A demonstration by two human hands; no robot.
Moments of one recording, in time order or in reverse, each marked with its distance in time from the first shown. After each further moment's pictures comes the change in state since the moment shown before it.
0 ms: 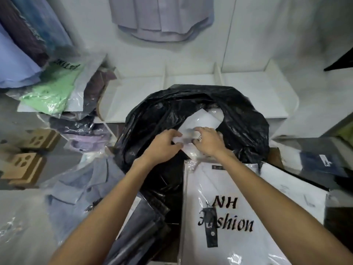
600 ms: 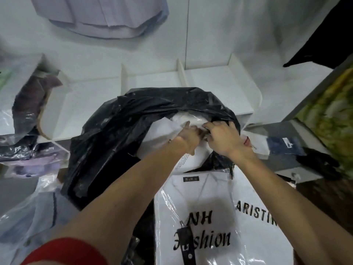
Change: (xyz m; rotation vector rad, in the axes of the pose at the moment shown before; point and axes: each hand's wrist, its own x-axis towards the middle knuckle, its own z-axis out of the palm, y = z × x) left_hand 0.182 0.090 0.145 1.098 -0.434 0.534; right_hand 0.002 0.104 -0.090 -0.426 0.099 0.046
